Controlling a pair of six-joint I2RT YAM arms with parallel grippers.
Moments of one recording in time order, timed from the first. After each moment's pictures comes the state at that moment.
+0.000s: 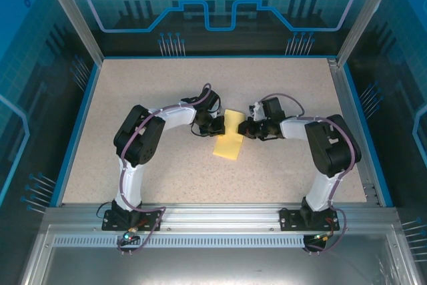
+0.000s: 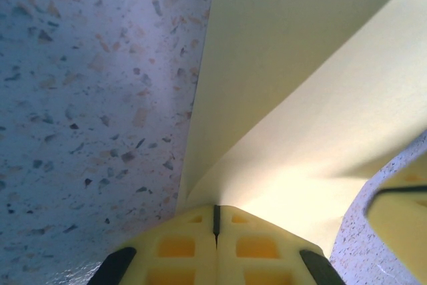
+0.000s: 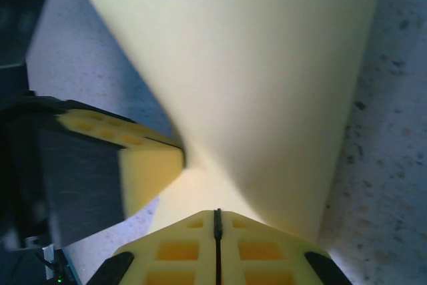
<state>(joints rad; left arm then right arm) -0.53 2.08 1.38 -0.48 0.40 -0.63 0.31 1.82 0.86 0.00 -0.64 0.60</state>
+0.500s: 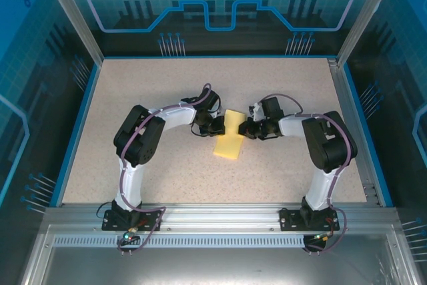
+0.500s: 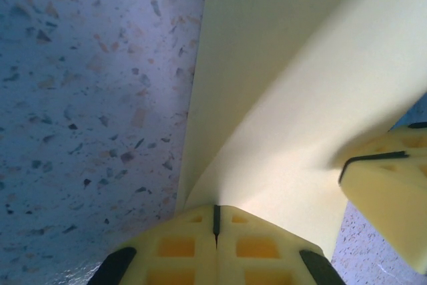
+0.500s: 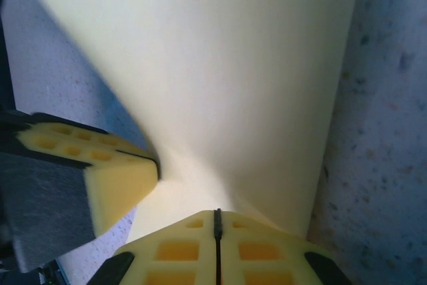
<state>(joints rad) -0.53 2.08 1.38 -0.48 0.40 -0.63 0.30 1.86 0.91 -0.03 -0.65 0.58</state>
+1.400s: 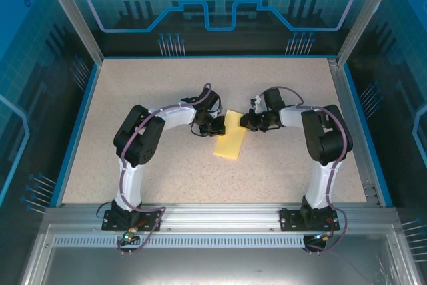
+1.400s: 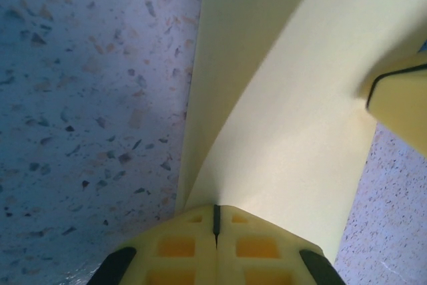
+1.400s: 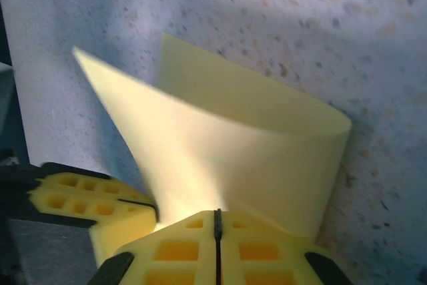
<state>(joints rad) -0.53 2.08 1.38 -0.48 0.40 -0.61 0.25 1.96 1.07 -0.14 -0.68 0.53</state>
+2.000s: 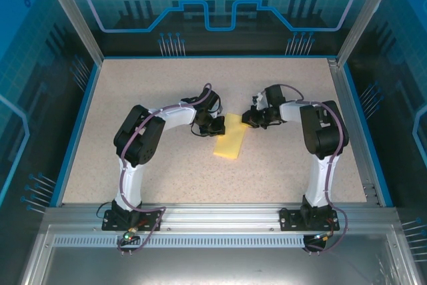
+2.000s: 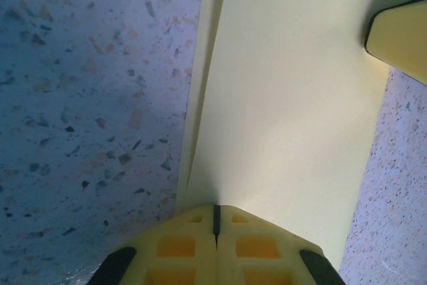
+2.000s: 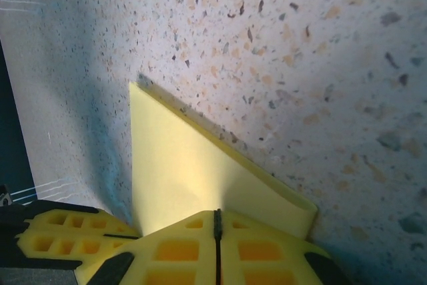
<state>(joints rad) -0.53 2.08 1.38 -0.48 0.40 -0.61 0.21 2.04 1.16 -0.20 -0.70 0.53</state>
